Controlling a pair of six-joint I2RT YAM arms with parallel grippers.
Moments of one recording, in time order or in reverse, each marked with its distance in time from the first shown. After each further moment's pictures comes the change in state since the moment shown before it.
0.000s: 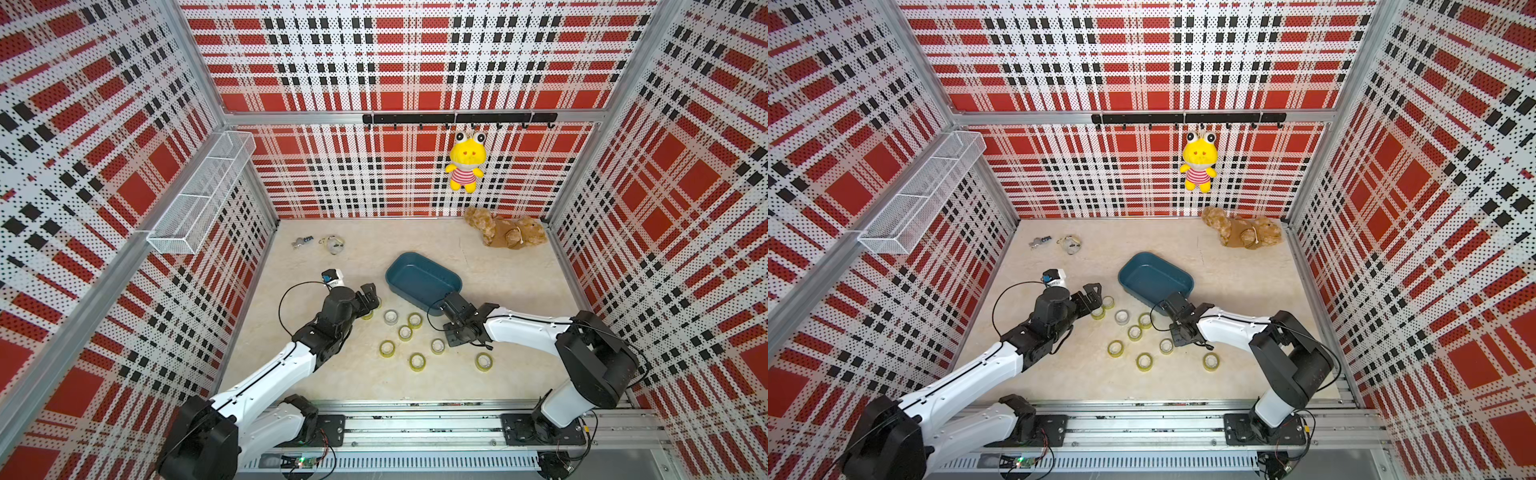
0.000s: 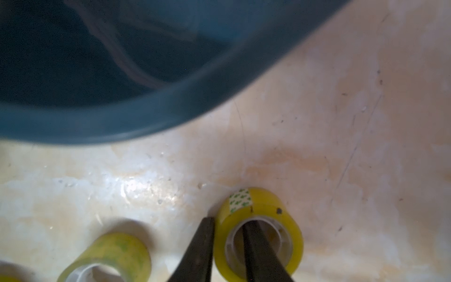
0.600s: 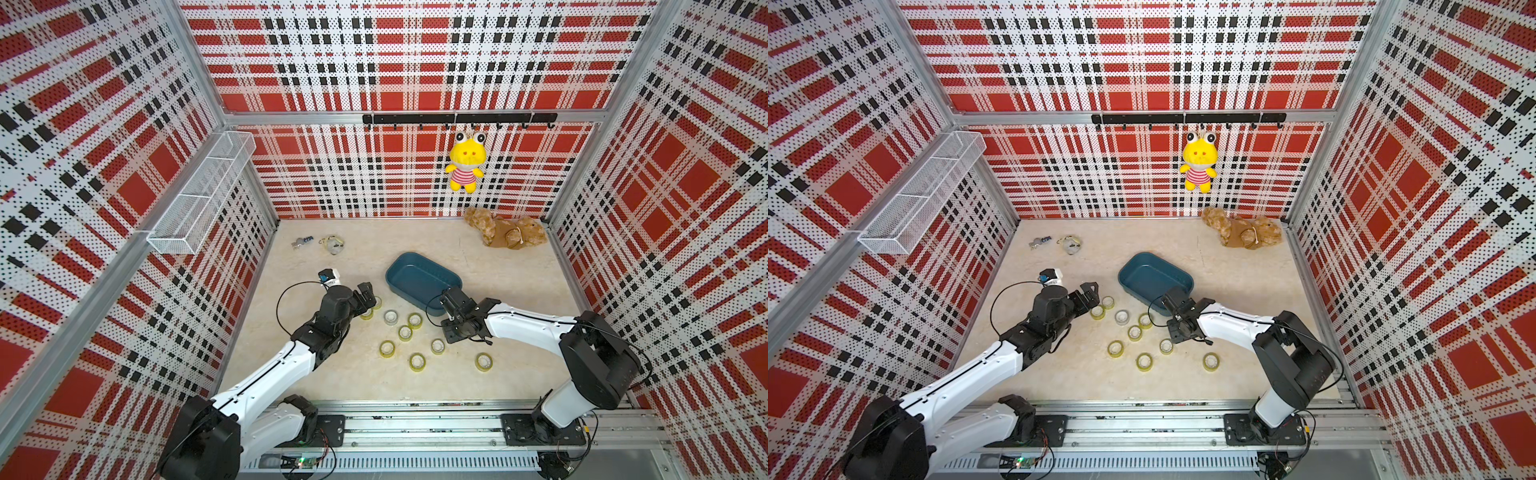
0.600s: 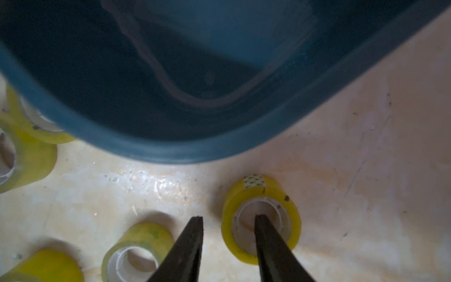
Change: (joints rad) left arm 0.030 0.006 -0.001 0.000 -0.001 0.001; right arm -0.011 -0.005 0.051 -0.036 -0.056 -0.030
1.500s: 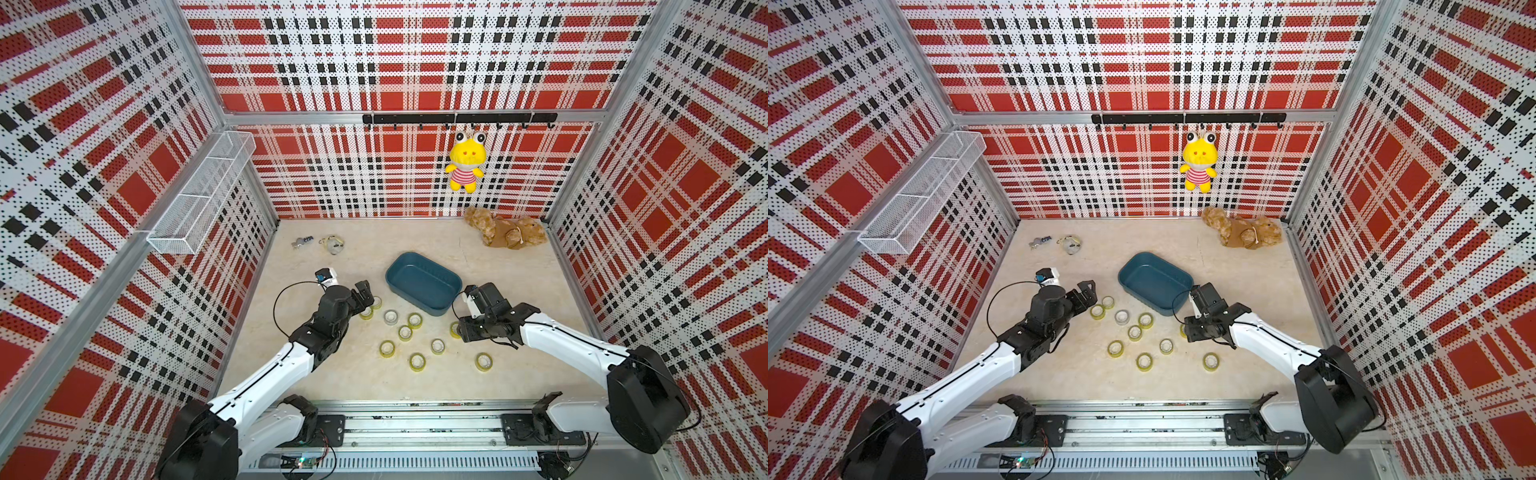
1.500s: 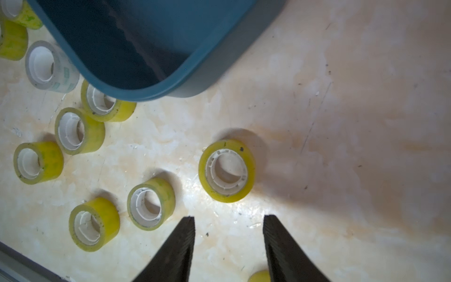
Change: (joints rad) left arm 0.011 -0.015 0.000 0.000 -0.029 0.004; right arm -0.153 -0.270 -0.132 -0.010 -0.194 -0.040
